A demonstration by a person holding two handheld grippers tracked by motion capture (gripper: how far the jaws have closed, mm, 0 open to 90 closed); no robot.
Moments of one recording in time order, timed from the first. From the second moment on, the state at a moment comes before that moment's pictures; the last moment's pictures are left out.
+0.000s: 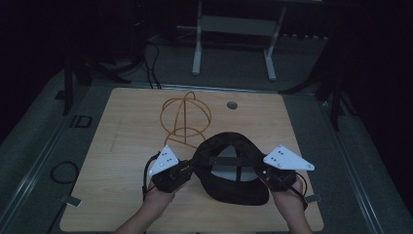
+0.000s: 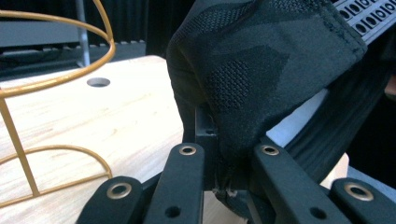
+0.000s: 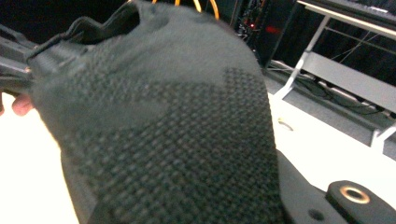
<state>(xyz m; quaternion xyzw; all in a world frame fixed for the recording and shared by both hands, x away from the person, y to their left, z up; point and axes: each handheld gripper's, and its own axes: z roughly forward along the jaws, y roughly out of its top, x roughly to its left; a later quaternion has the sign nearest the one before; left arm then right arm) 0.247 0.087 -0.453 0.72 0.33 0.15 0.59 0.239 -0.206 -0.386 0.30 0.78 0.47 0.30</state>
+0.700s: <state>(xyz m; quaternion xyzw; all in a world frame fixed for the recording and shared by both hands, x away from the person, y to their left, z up) 0.241 0.077 -0.423 0.71 0.30 0.17 0.61 0.229 -0.232 -0.399 0.33 0.76 0.50 0.26</state>
